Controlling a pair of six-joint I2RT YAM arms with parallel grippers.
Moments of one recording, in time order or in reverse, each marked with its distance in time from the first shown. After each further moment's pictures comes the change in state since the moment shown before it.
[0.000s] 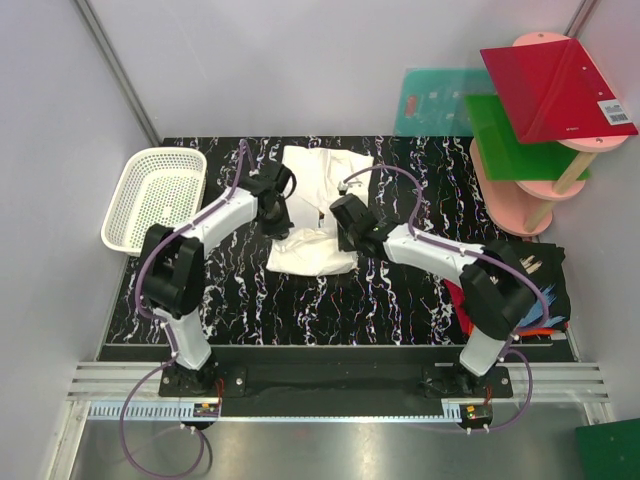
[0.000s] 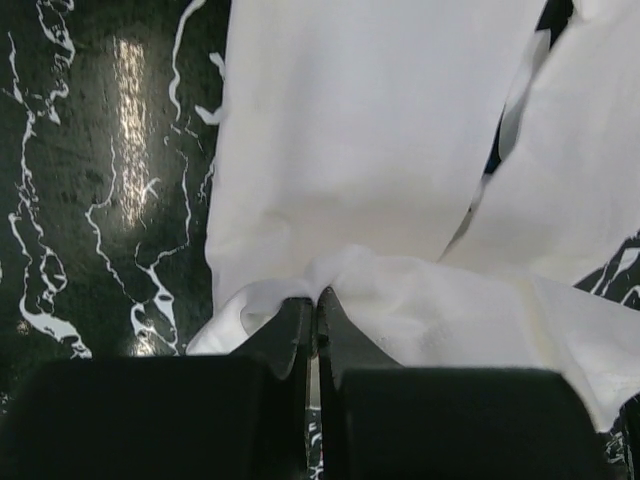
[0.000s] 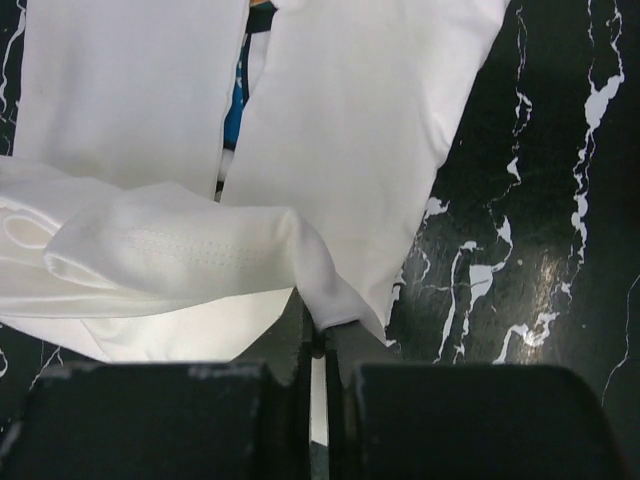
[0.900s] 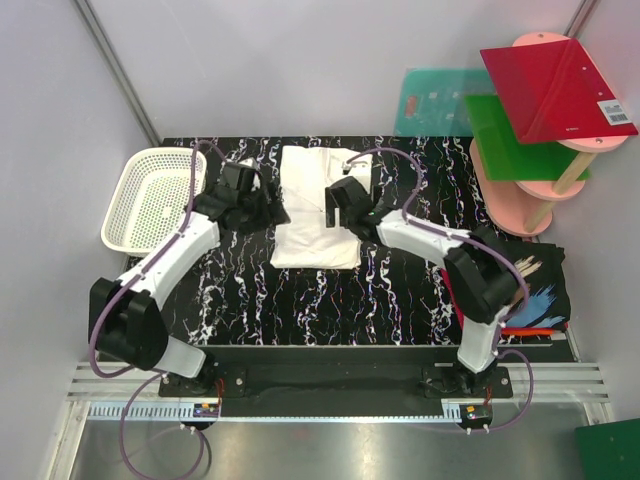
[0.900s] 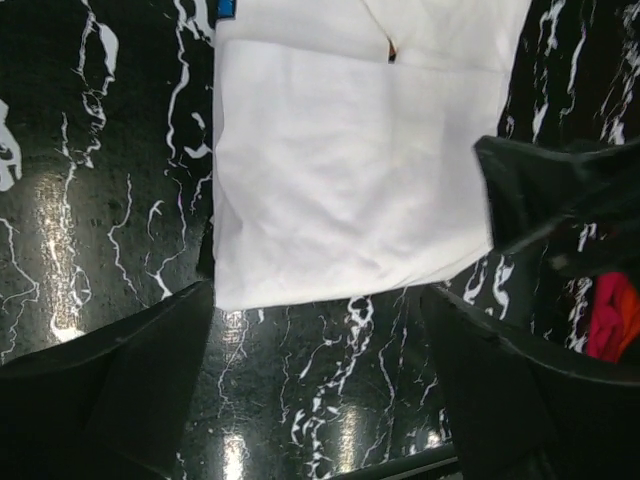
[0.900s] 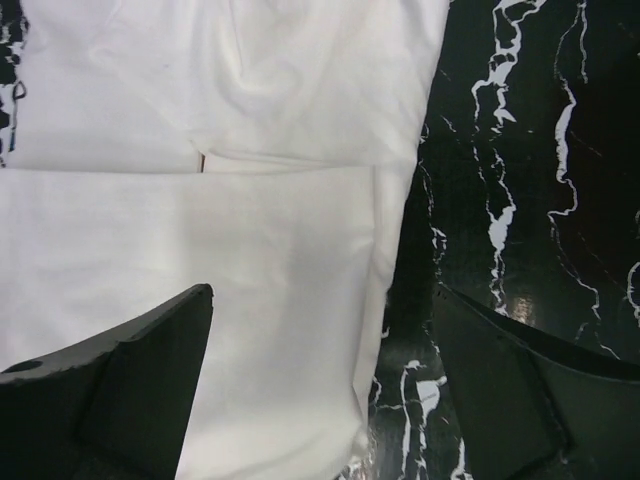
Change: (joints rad) left arm 0.074 -0.358 -0.188 0.181 0.111 0.080; right arm -0.074 0.178 0.174 0.091 0.153 -0.061
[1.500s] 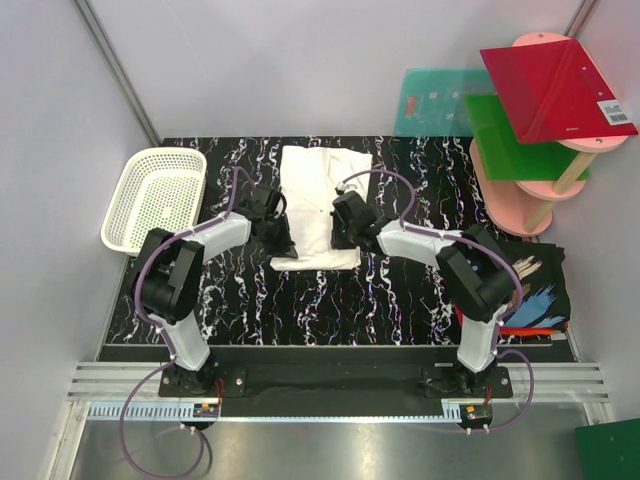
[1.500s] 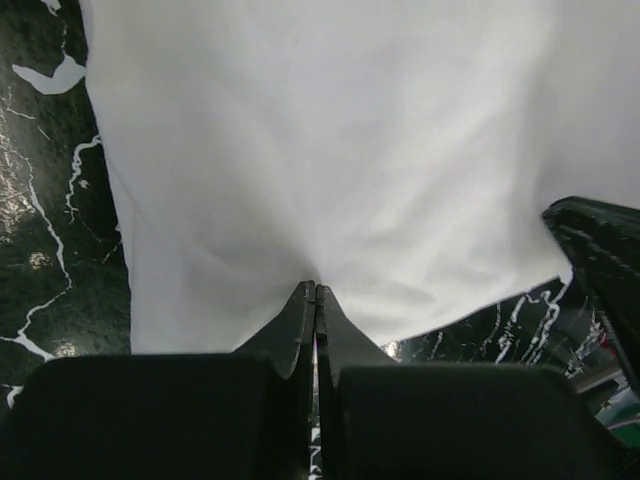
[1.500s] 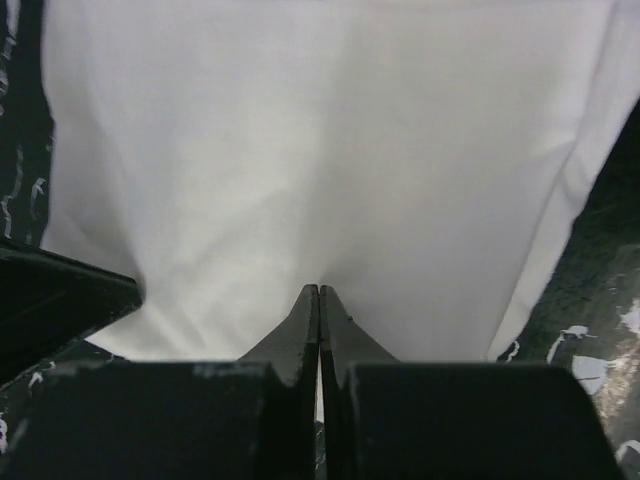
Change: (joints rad) left arm -0.033 0.299 -0.120 0.189 0.187 -0.063; right arm -0.003 -0.056 -0.152 0.095 -0.359 0.087
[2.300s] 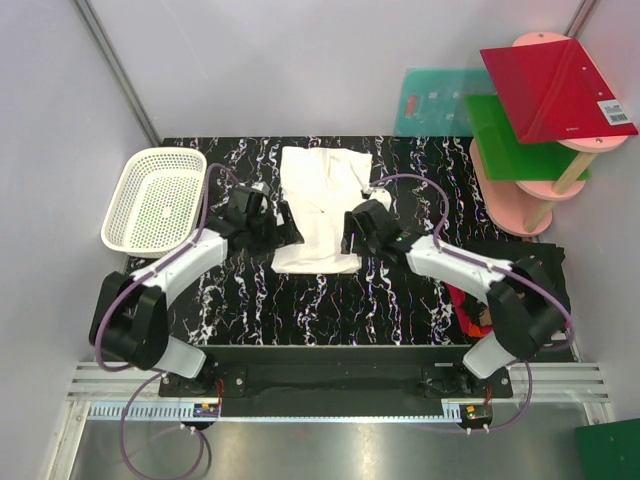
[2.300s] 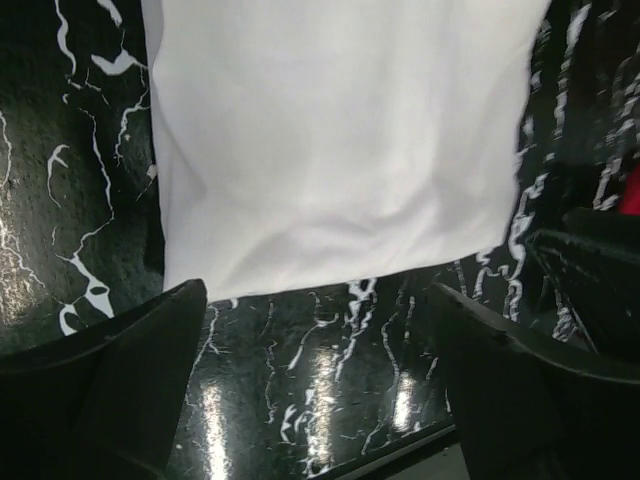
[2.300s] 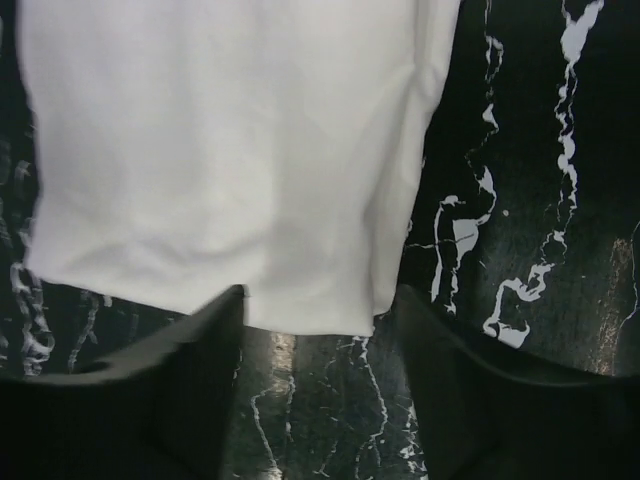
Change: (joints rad) left arm -0.003 -0.266 -0.125 0.027 -0.063 0.011; right arm 0.018 -0.232 -0.174 -0.128 0.126 0.077
